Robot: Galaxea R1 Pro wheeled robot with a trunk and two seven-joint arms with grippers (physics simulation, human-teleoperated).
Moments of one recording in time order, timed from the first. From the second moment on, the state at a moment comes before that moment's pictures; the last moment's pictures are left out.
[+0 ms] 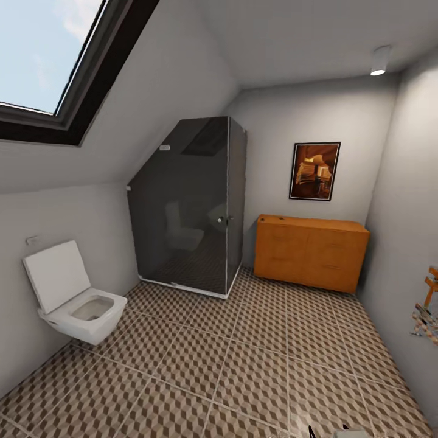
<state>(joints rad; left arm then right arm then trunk) -0.36 -0.01 0.00 0.08 0.10 -0.69 0.15 -0.37 -0.11 0.20 0.07 -0.20 -0.79 0.02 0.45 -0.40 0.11</state>
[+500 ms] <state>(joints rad) -0.36 -0.01 0.00 0.08 0.10 -0.69 0.15 -0.37 -0.11 0.20 0.07 -0.20 -0.79 0.02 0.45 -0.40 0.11</state>
